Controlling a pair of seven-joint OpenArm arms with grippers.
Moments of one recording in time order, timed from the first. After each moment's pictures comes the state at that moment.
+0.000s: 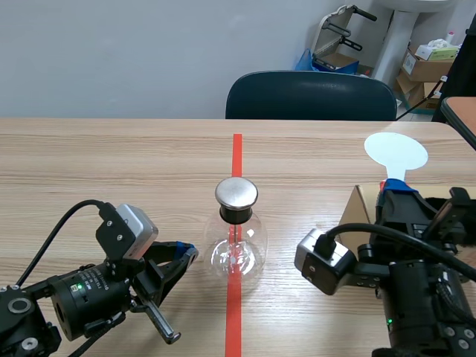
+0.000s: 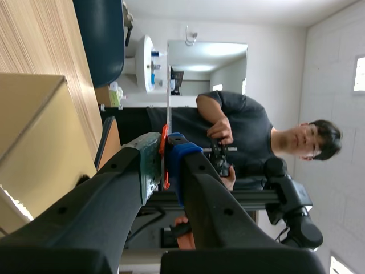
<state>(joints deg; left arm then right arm) 4.5 -30.7 38.3 72.5 -11.0 -13.9 -25.1 -29.6 15.4 -18.0 92.9 -91.3 -33.3 -24.9</state>
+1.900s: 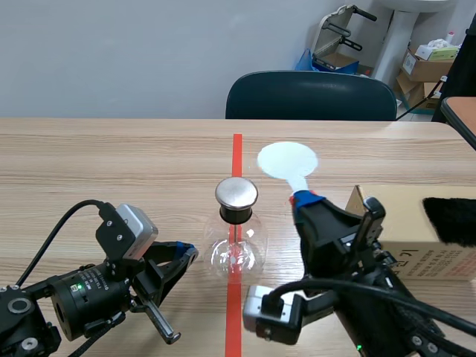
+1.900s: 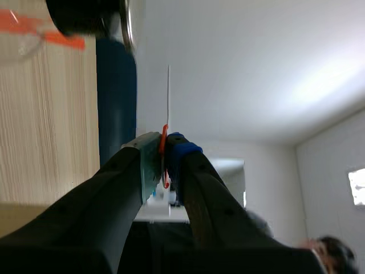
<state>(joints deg) 4.5 -30.7 38.3 72.5 -11.0 -13.9 -25.1 -29.6 15.4 -18.0 92.9 -91.3 -32.9 0.3</state>
